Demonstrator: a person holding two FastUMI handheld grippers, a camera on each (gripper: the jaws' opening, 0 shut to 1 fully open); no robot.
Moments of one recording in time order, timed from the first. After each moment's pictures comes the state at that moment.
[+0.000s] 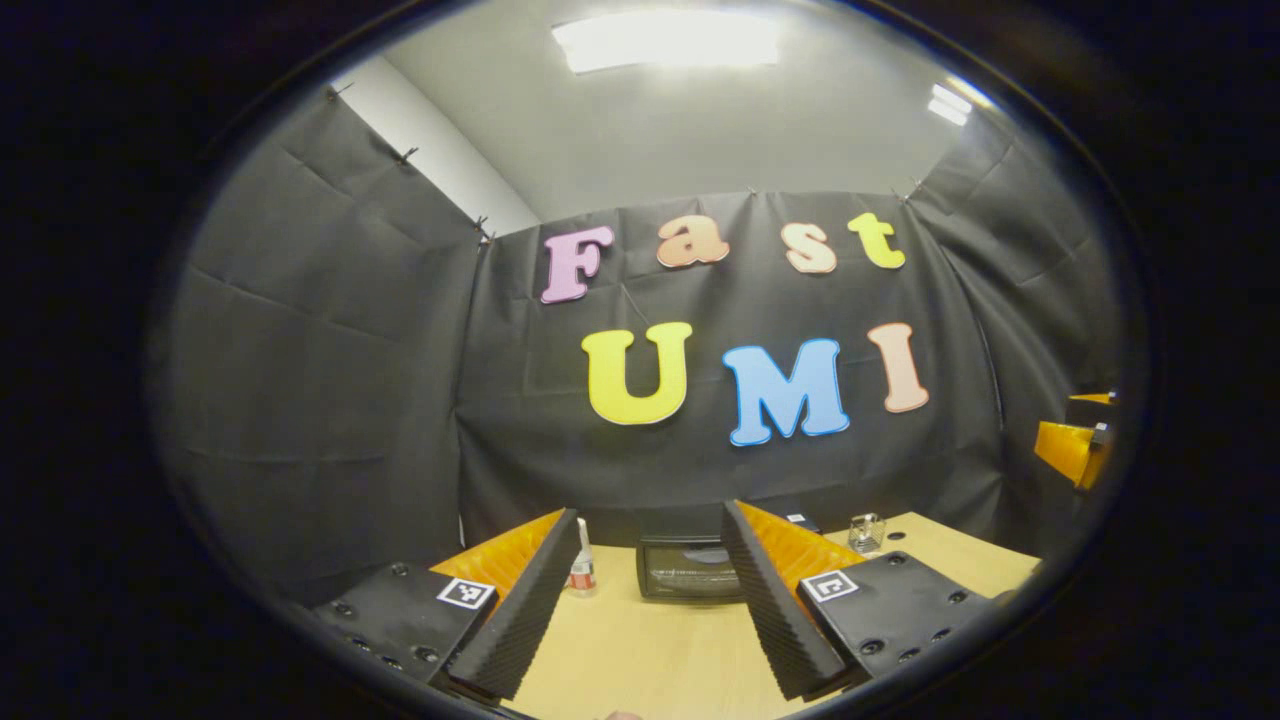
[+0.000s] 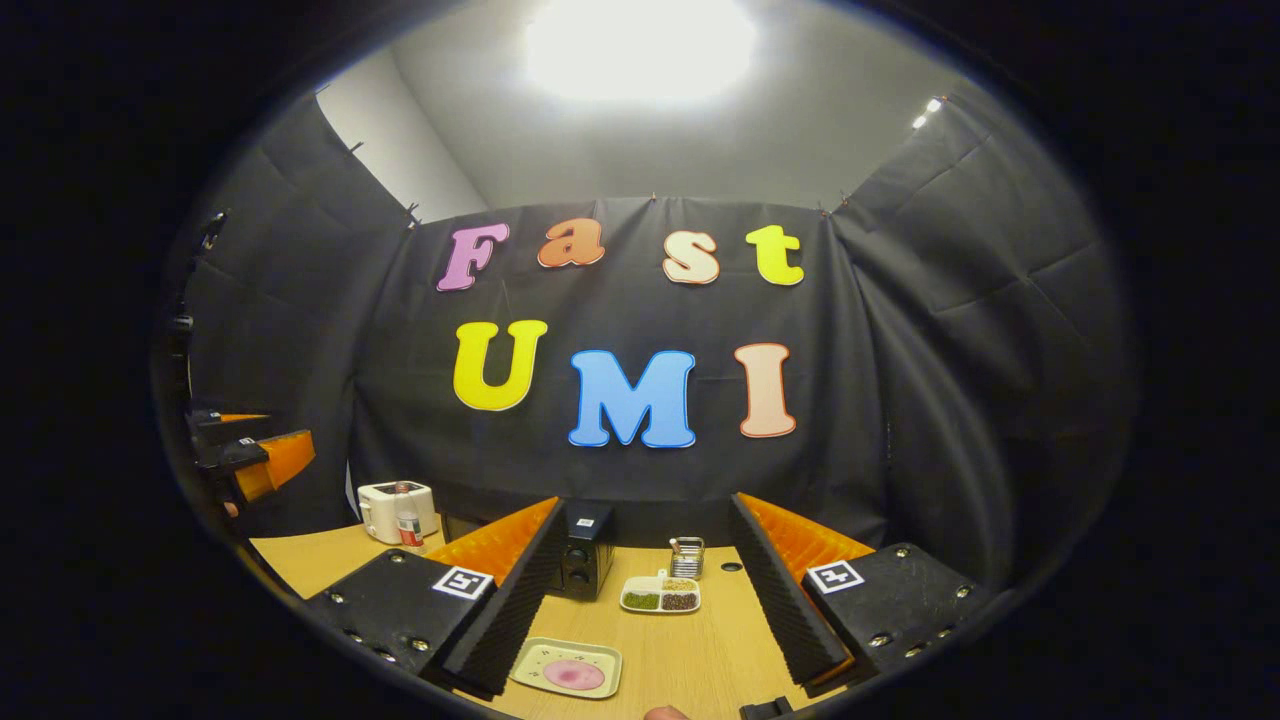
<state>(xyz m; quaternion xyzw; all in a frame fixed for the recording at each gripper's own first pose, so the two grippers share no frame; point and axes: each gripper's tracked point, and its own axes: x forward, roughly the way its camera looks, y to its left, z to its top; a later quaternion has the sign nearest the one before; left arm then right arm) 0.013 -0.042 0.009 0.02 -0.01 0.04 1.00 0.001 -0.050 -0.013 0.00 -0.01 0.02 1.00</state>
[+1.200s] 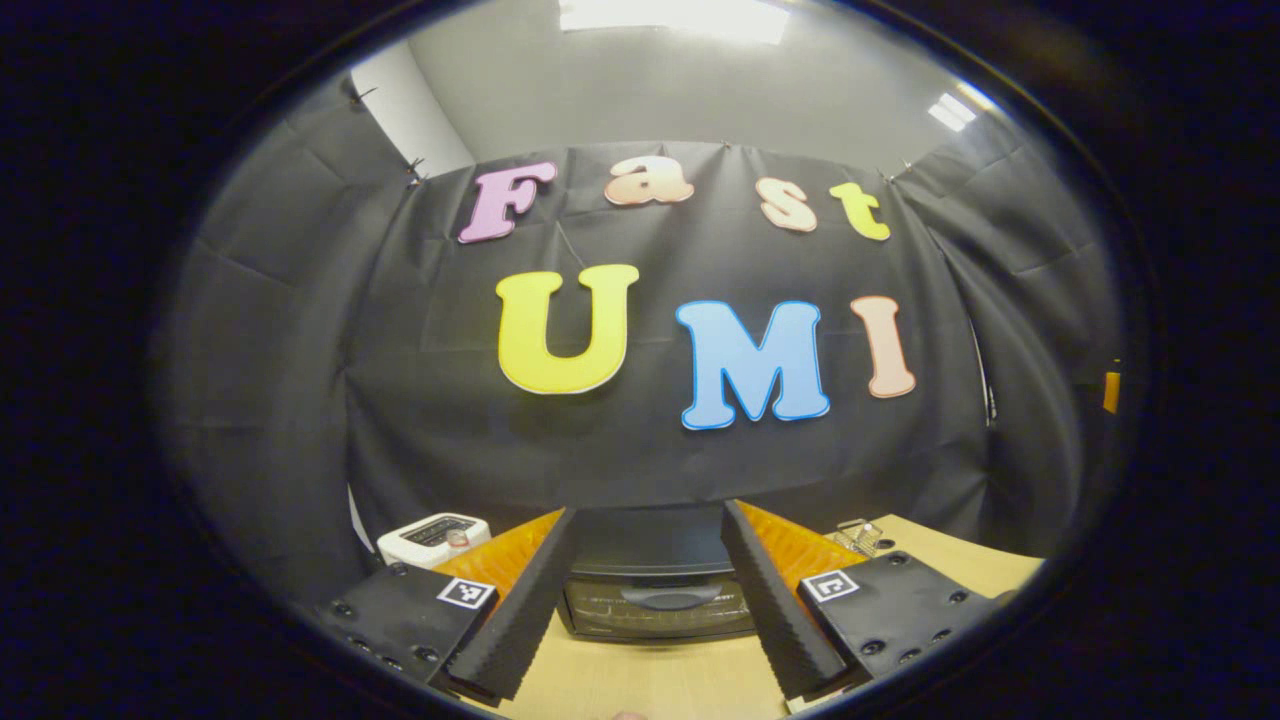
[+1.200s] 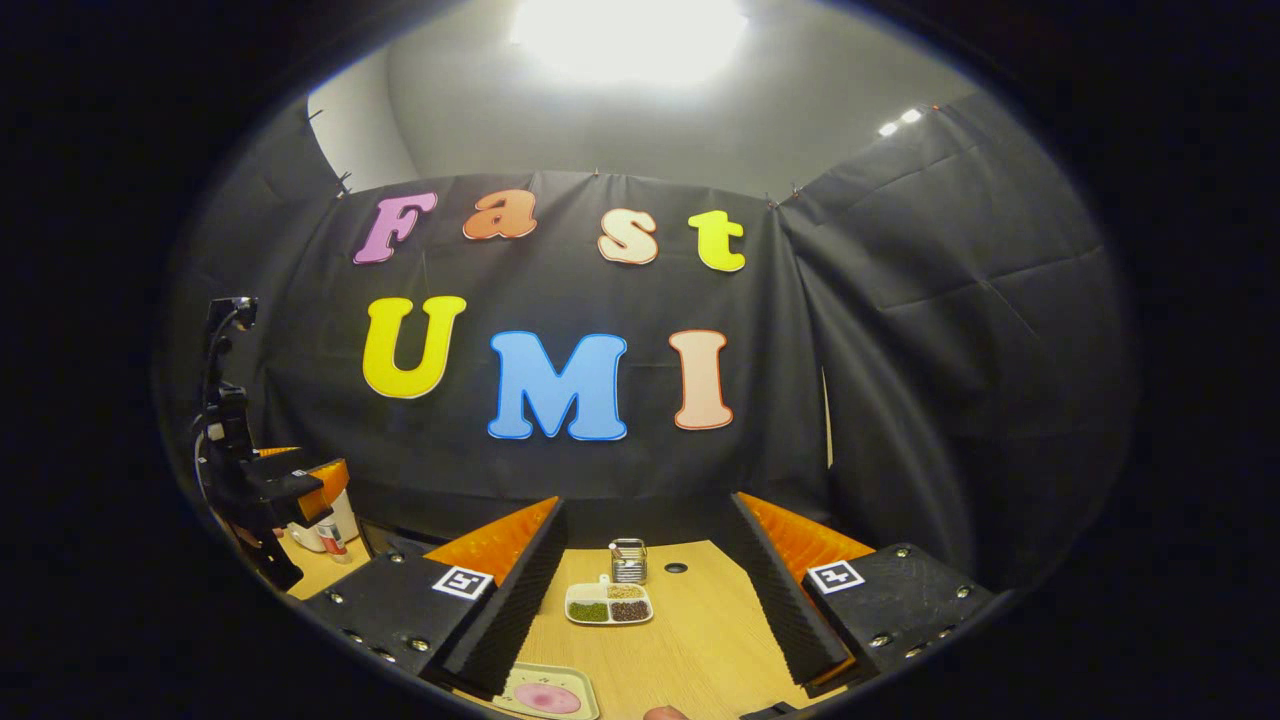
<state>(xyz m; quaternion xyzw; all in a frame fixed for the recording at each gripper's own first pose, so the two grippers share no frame) 0.264 -0.079 -0.084 -0.02 0.03 -0.07 1.00 0.077 -0.056 -0.023 -0.01 0.02 -0.11 0.99</state>
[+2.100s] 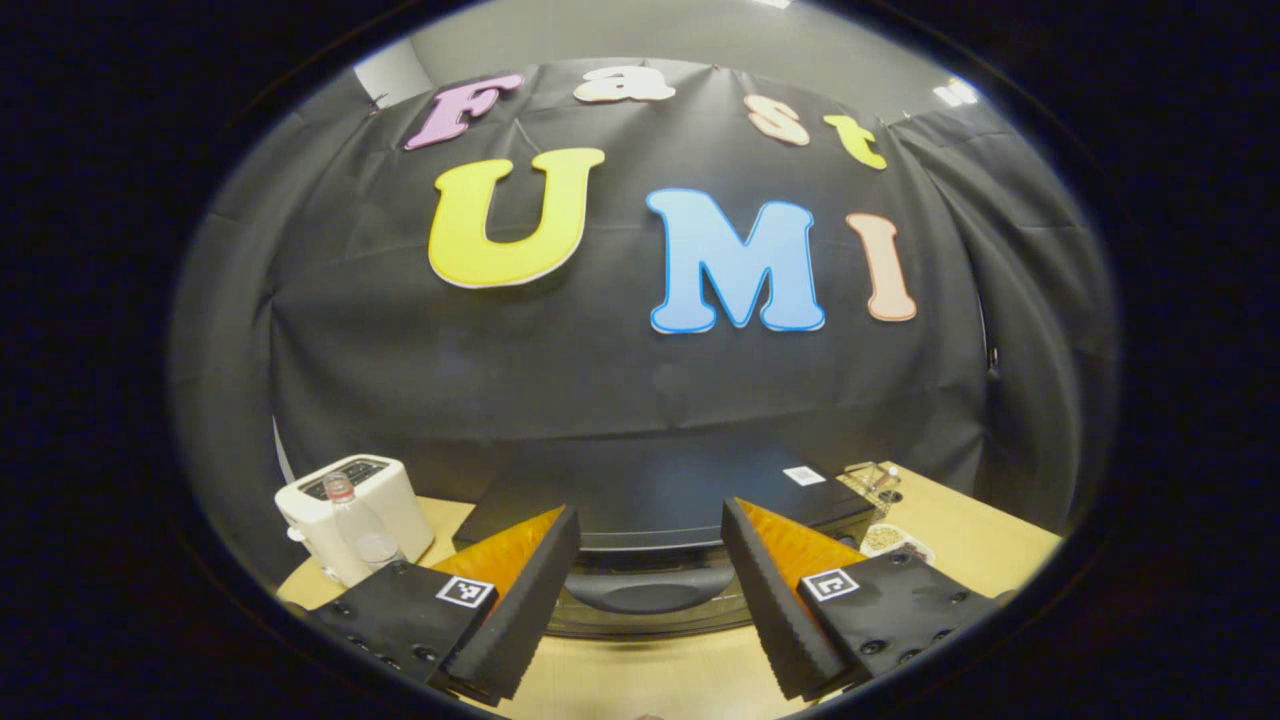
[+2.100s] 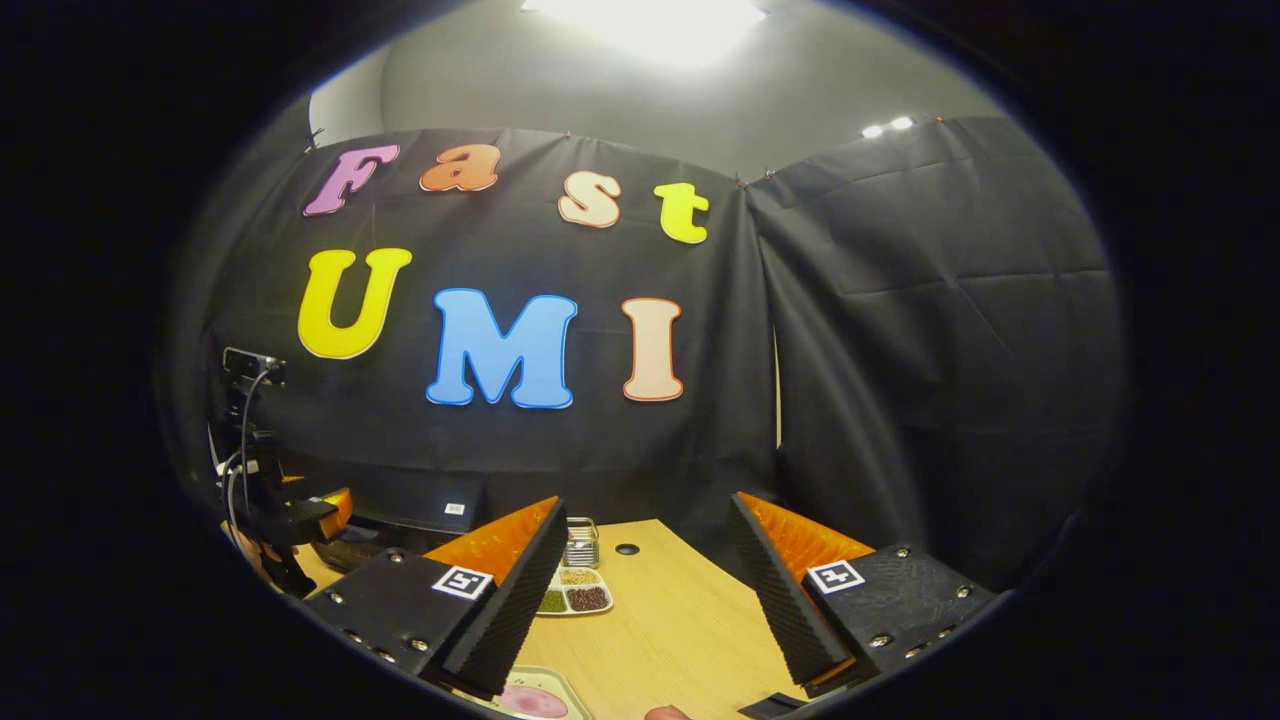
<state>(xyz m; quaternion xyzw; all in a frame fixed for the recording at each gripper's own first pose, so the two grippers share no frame) 0.375 -0.124 -0.223 -0.02 0.13 -0.13 0.98 0.097 -0.062 -0.050 -0.03 0.07 -0.20 0.98</state>
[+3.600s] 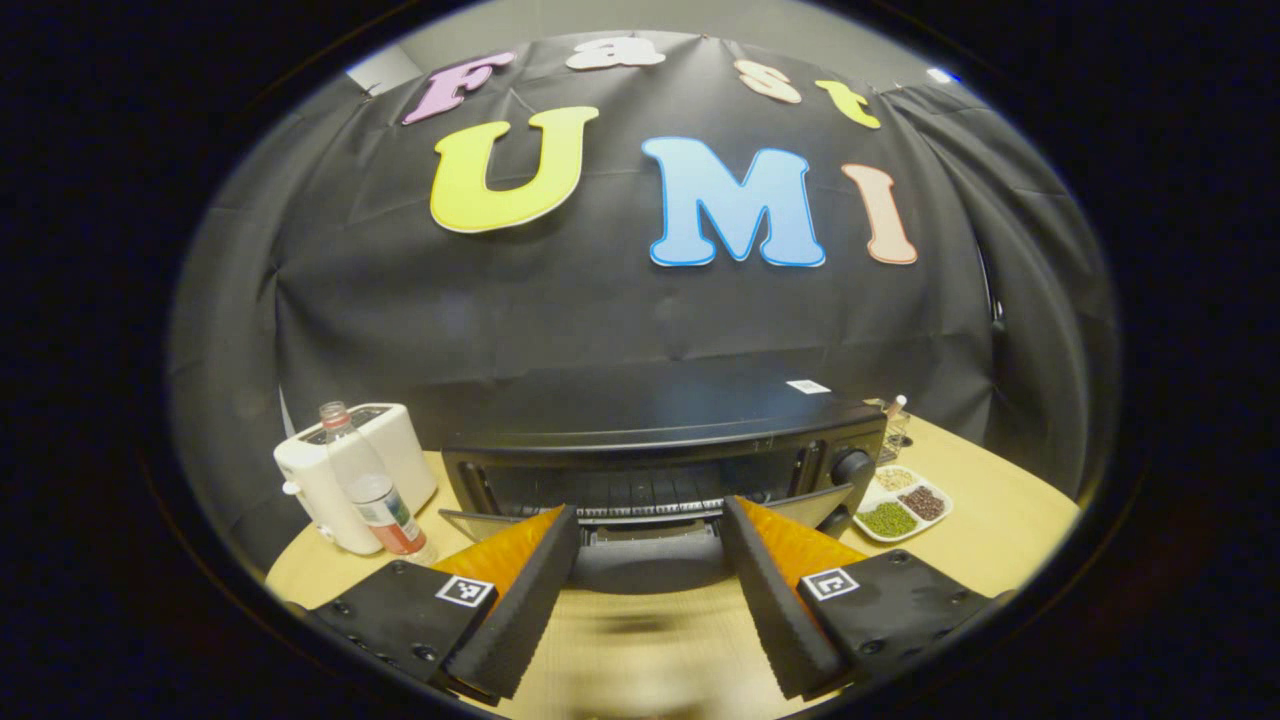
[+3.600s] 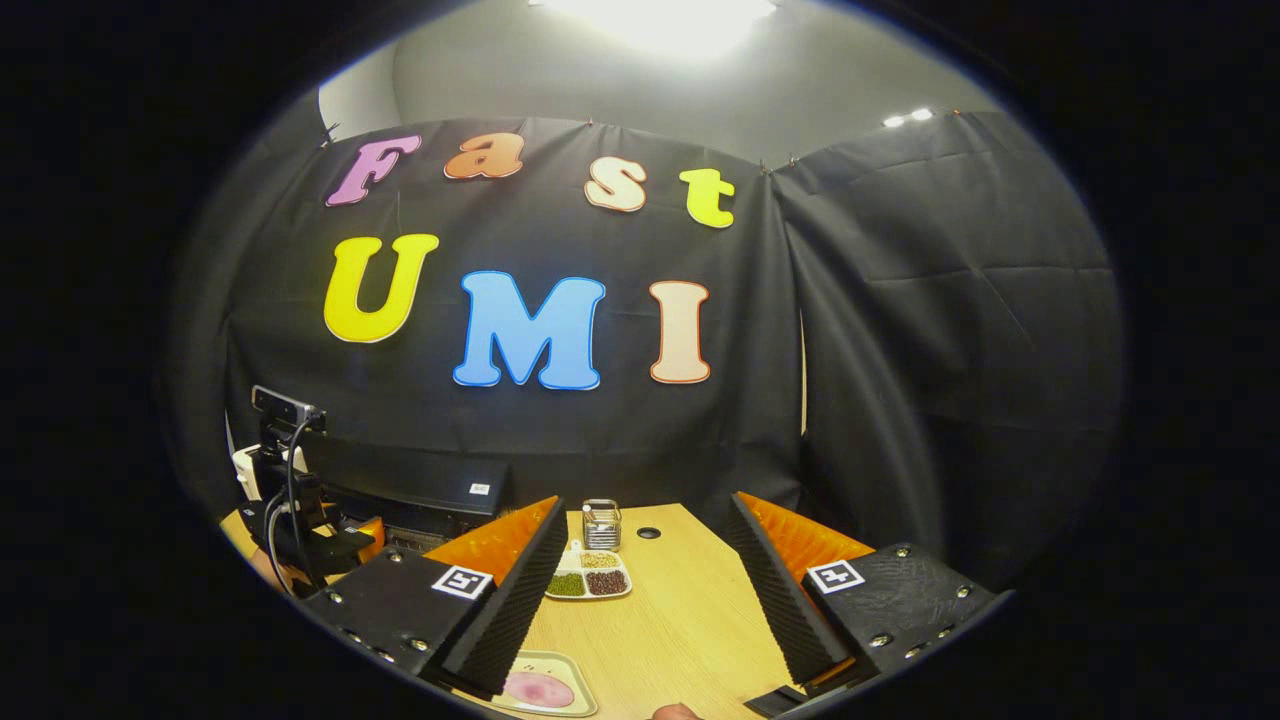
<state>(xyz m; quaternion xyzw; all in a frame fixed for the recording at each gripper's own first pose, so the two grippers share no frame) 0.330 -0.123 -0.285 0.00 0.18 -0.12 0.98 0.093 -0.051 -0.060 -0.03 0.09 -0.15 0.98</state>
